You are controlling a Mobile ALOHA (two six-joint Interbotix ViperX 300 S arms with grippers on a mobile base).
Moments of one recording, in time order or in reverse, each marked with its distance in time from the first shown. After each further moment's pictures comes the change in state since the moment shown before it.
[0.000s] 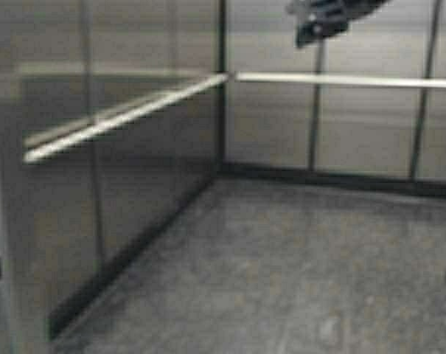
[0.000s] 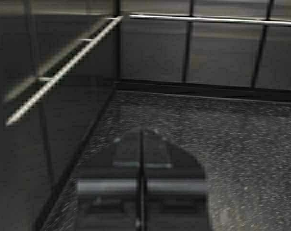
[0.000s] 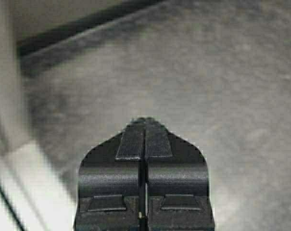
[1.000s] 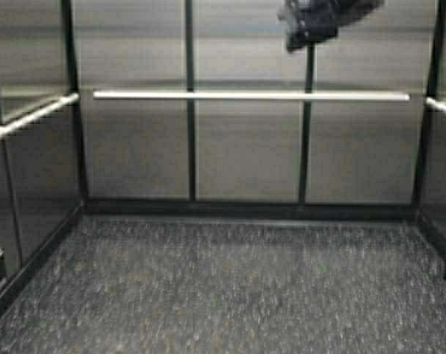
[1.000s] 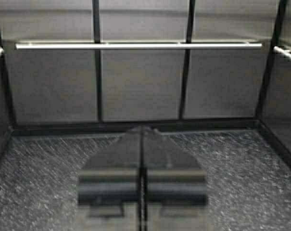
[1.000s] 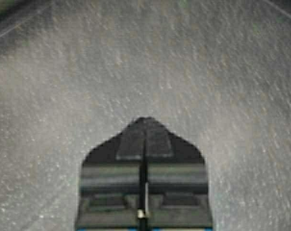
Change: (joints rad) left arm -0.003 -0.008 -0.002 0.008 -0.009 -0.015; right arm 0.026 0.043 -0.018 -0.002 -0.014 -0.008
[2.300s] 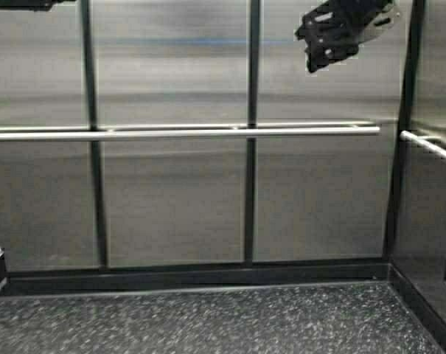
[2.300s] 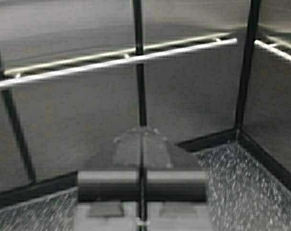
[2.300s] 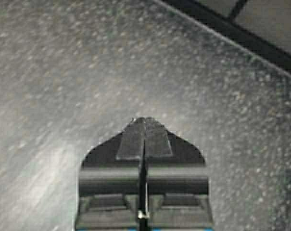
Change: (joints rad) left arm -0.080 0.048 0.000 0.002 0.028 0.067; right arm -0.064 -0.003 0.038 -0.006 0.037 0.000
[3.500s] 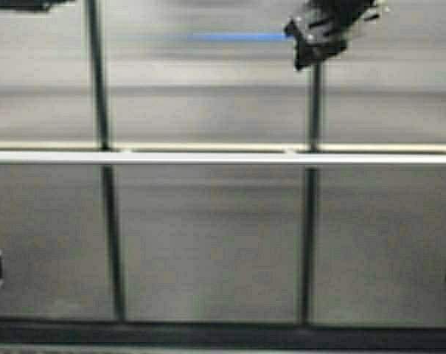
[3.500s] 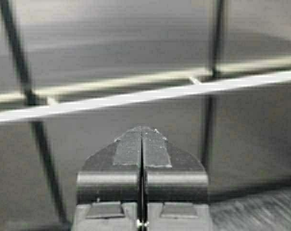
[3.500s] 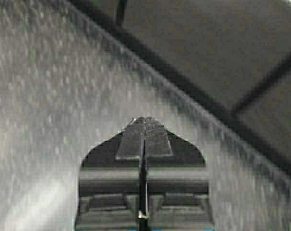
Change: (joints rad) left arm -0.002 0.028 -0.008 0.002 -0.003 -0.020; right arm 0.075 -0.021 -0.014 0.008 0.029 0.000
